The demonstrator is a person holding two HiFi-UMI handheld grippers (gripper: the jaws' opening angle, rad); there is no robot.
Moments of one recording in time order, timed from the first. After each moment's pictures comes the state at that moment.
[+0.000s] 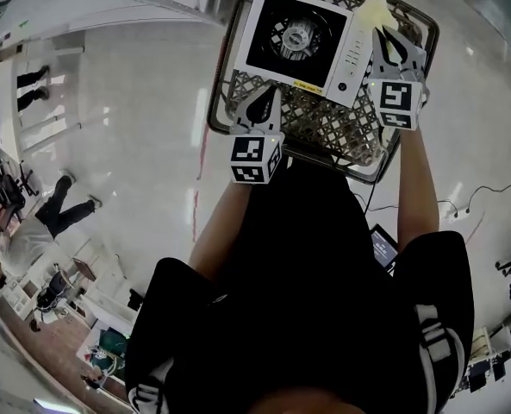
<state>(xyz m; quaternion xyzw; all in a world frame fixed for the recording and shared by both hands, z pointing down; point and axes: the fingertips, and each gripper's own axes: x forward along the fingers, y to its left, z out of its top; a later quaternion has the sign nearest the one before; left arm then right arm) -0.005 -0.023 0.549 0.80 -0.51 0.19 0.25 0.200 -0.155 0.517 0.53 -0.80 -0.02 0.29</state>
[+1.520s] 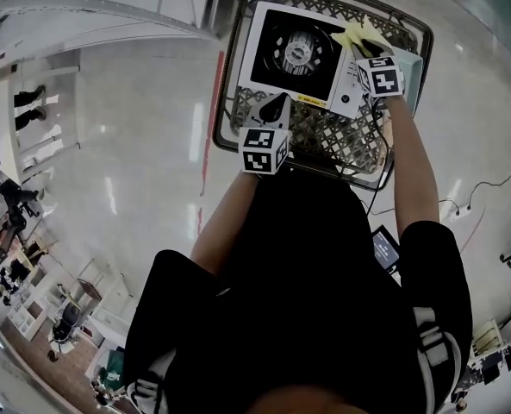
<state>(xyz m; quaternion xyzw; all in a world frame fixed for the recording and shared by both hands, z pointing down) 0.001 -0.039 0.608 0.82 -0.44 0.21 0.31 0.199 -0.169 0.674 0.48 -0.76 0.24 0.37</state>
